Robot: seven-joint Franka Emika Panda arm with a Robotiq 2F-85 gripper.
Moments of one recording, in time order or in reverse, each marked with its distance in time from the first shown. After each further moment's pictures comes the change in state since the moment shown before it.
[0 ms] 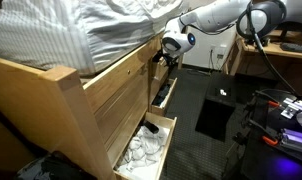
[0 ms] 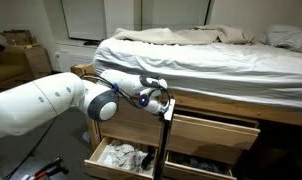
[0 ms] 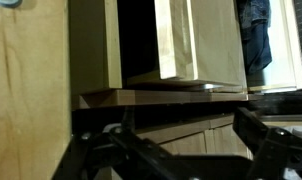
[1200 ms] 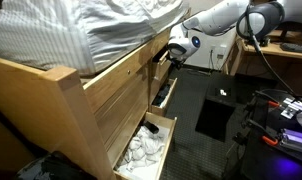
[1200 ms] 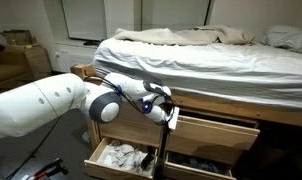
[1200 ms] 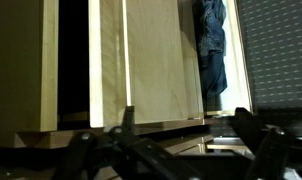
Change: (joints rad) arm -0.031 0.000 -0.074 -0.088 -0.014 0.017 -0.012
